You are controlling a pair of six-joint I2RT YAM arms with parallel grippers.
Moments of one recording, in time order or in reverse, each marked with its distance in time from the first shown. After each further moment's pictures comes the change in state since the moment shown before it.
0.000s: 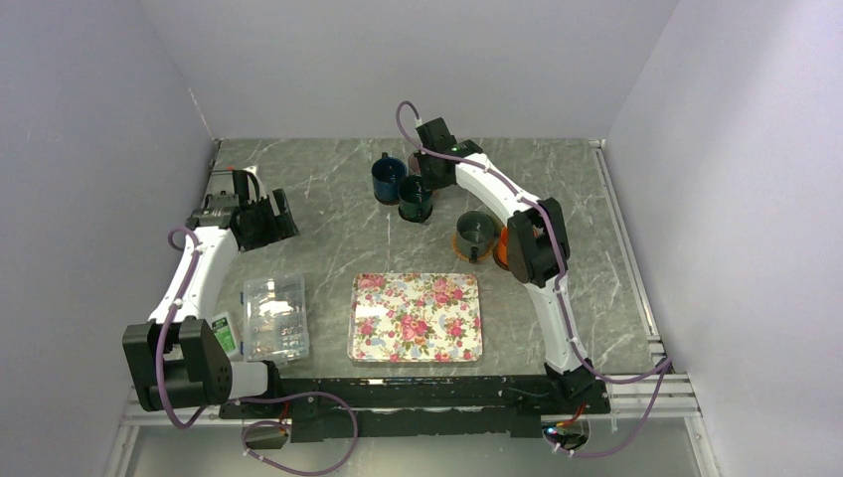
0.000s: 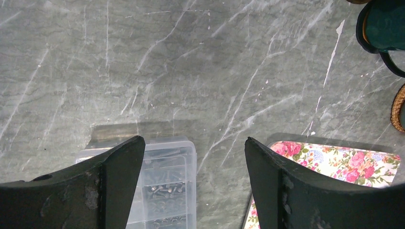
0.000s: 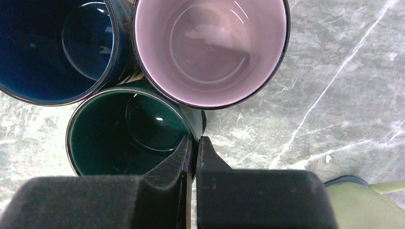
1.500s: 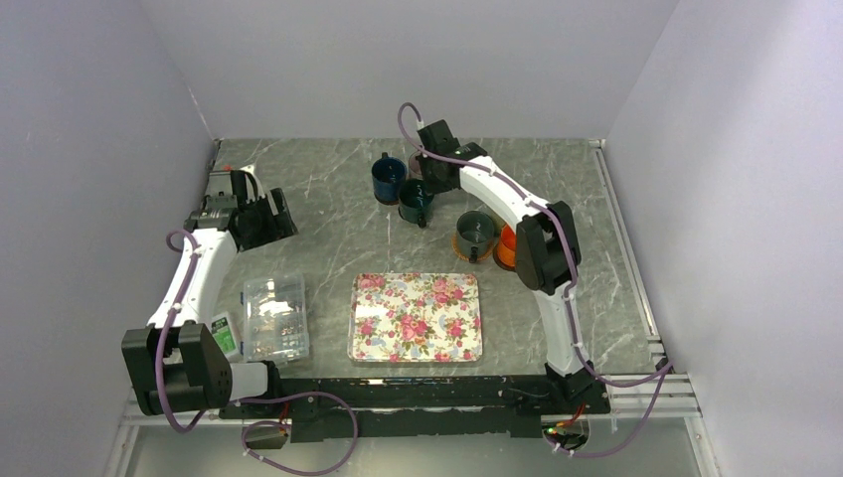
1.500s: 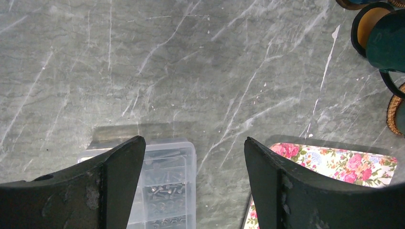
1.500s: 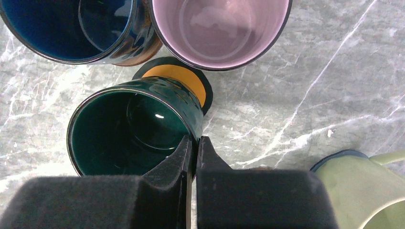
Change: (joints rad) left arm 0.005 -0.018 -0.003 0.011 -0.001 -0.006; right arm 0.021 -0.120 -0.128 0.009 0.000 0.024
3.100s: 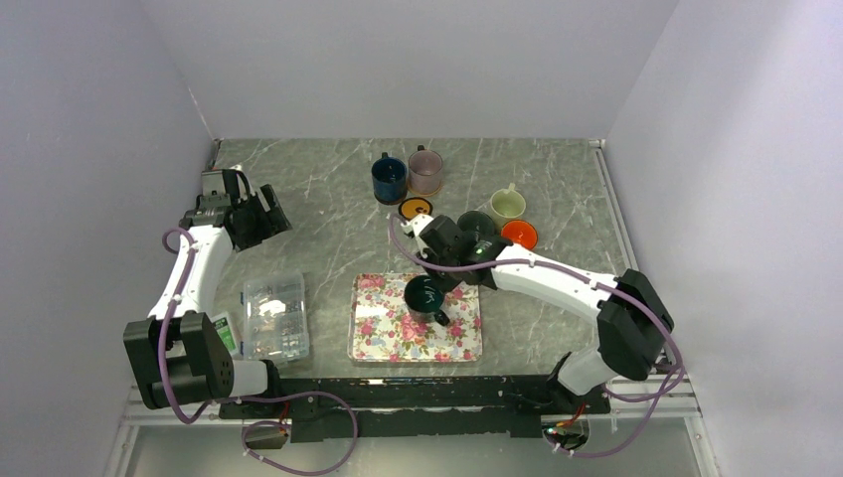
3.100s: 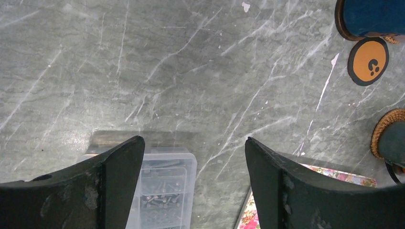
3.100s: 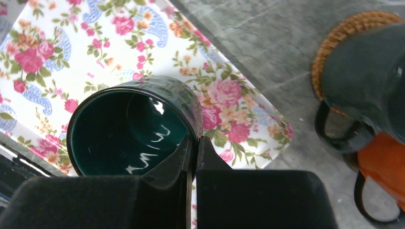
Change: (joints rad) left arm 0.058 0.035 0.000 0.037 0.008 -0.069; right arm 0.340 -0.696 -0.925 0.150 -0.055 -0.128
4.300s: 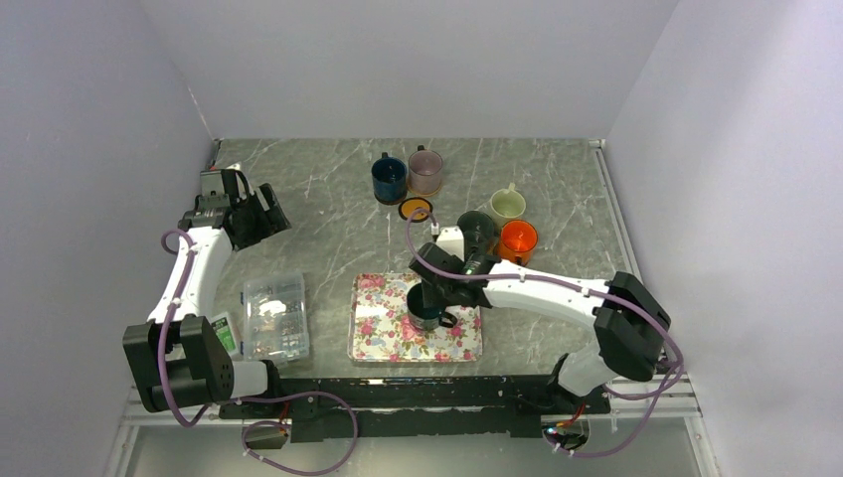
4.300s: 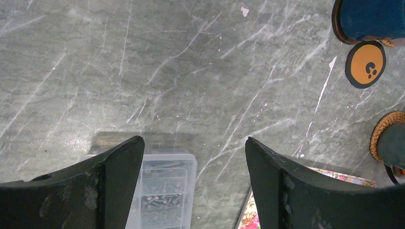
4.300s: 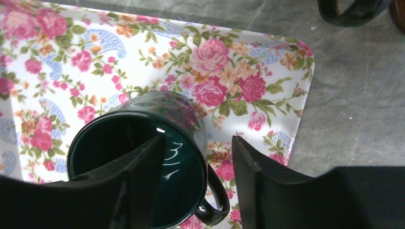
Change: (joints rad) left arm 0.000 -0.014 0.000 0.003 -0.007 0.000; right arm 0.133 0.012 -0.048 -0.102 0.340 0.748
